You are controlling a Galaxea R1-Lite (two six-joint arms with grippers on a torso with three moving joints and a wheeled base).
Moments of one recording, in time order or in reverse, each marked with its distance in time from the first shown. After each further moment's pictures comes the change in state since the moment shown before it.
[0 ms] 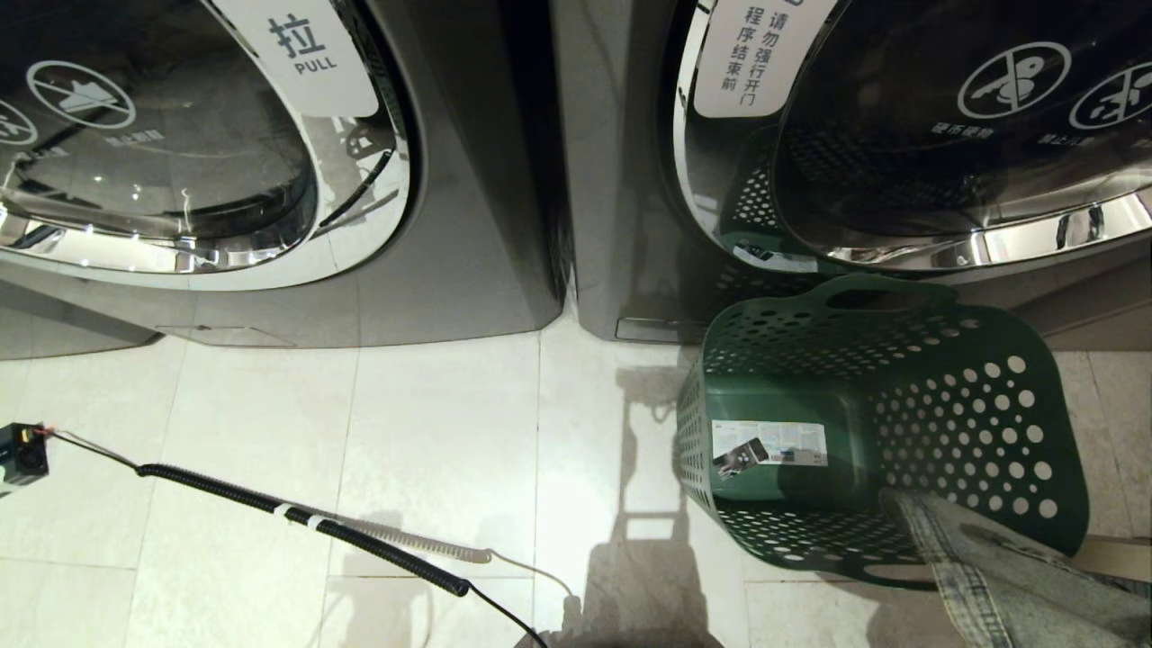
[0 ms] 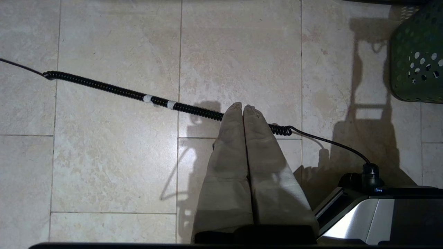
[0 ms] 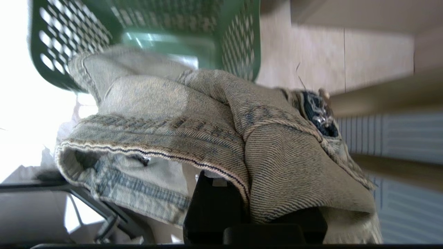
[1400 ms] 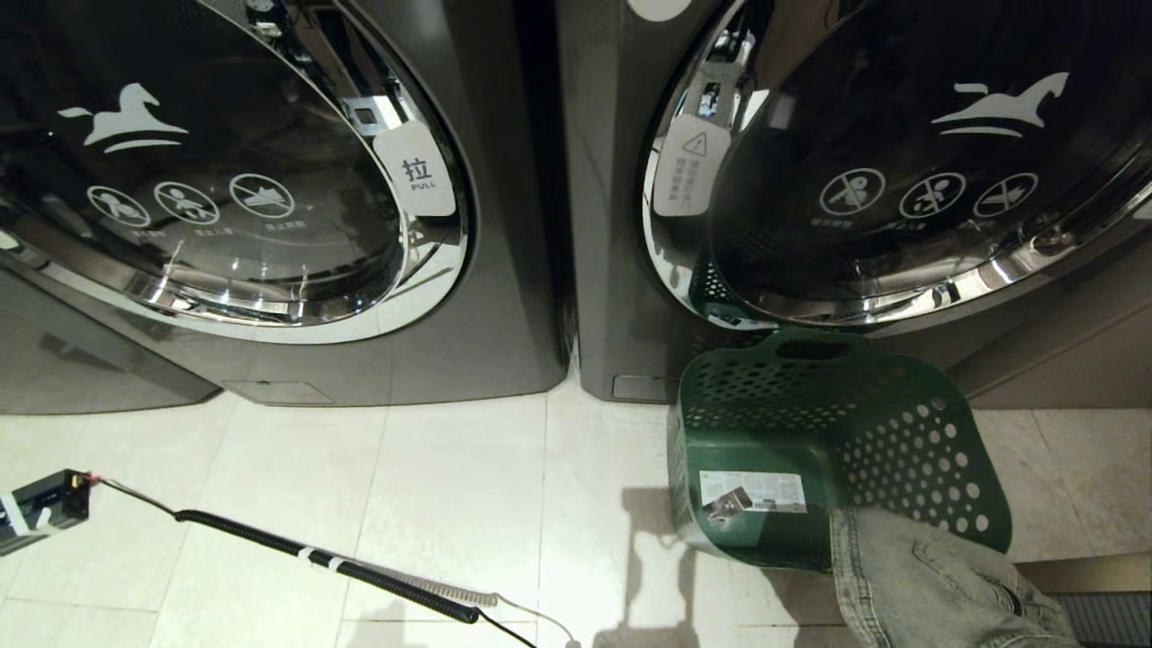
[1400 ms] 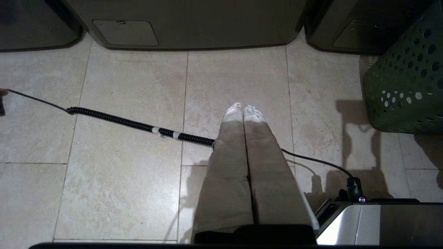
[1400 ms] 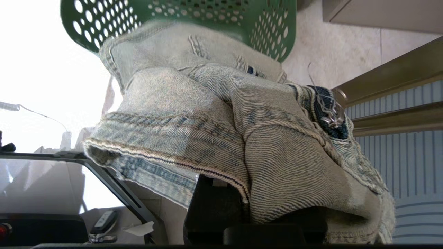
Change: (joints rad) left arm 0.000 0.000 0.001 0.000 0.000 0.001; right arm 0.001 -0.007 0.443 -0.278 0.118 0.006
